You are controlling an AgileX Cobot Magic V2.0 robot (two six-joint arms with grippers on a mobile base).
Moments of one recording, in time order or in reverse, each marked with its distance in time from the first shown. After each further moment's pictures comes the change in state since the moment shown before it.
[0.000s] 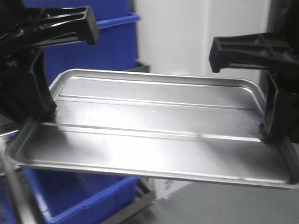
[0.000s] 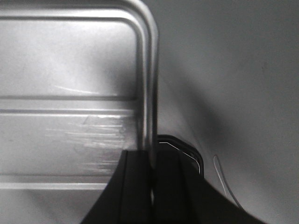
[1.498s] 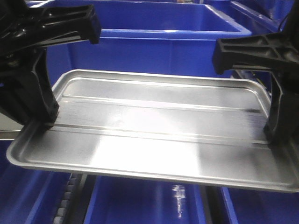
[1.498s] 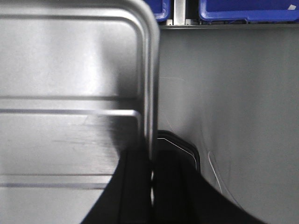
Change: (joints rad) left arm -0.002 0.000 0.000 -0.006 -0.008 0.004; right arm 0.002 0.000 -0.006 0.007 0.025 0.000
